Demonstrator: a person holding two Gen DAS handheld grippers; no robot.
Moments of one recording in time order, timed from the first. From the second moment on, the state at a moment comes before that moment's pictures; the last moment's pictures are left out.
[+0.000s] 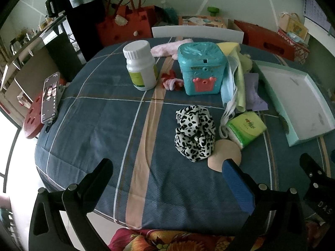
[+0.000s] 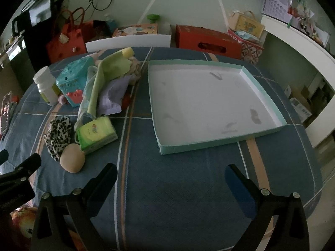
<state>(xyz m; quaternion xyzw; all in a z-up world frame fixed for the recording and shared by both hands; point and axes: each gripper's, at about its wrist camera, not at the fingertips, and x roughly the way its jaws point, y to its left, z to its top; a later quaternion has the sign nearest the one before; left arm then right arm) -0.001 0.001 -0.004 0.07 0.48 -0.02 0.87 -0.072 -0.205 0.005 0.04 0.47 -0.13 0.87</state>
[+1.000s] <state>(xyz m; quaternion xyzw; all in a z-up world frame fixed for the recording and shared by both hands) -0.001 0.002 -0.004 0.07 0.48 -0.02 0.87 -0.071 -0.209 0.003 0.05 0.48 -0.13 0.87</state>
